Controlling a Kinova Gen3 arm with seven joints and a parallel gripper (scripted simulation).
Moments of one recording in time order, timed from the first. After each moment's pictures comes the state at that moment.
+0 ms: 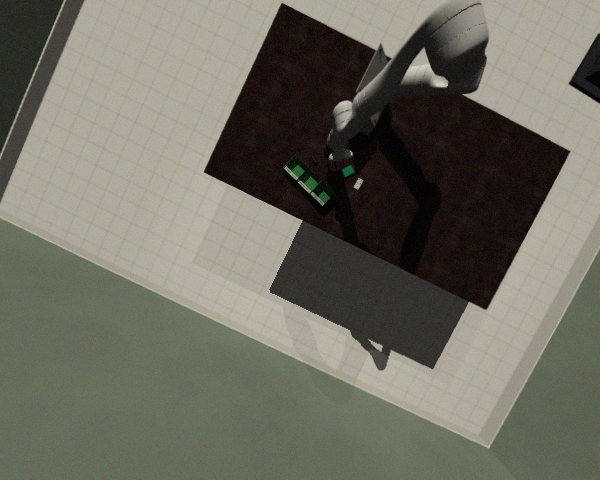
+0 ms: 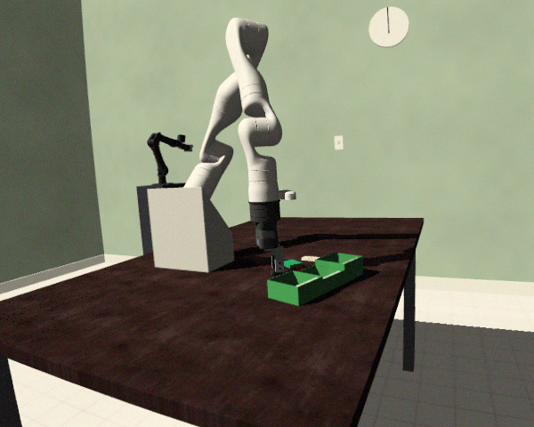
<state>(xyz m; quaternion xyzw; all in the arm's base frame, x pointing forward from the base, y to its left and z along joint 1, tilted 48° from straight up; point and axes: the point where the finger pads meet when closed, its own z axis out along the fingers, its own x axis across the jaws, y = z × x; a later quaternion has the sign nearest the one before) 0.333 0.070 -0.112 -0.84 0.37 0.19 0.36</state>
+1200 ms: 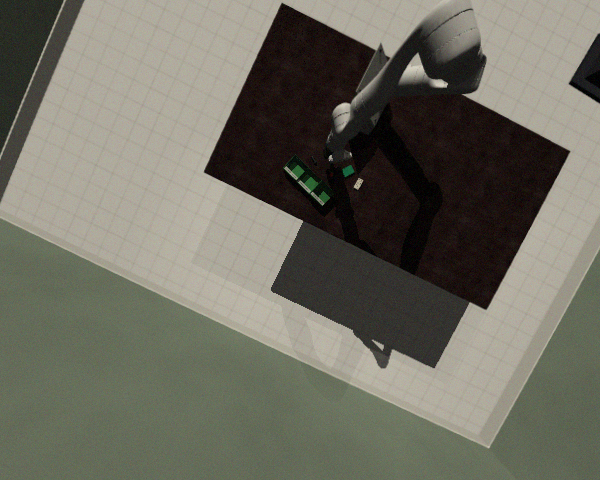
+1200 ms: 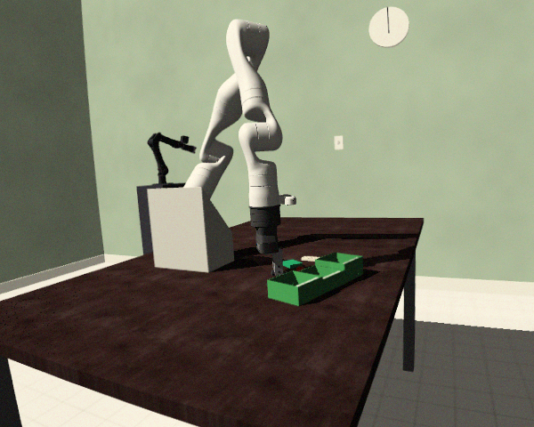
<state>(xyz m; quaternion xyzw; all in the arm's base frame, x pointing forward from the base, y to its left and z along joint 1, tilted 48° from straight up) 0.332 0.078 -0.120 -0.84 0.37 0.19 0.36</state>
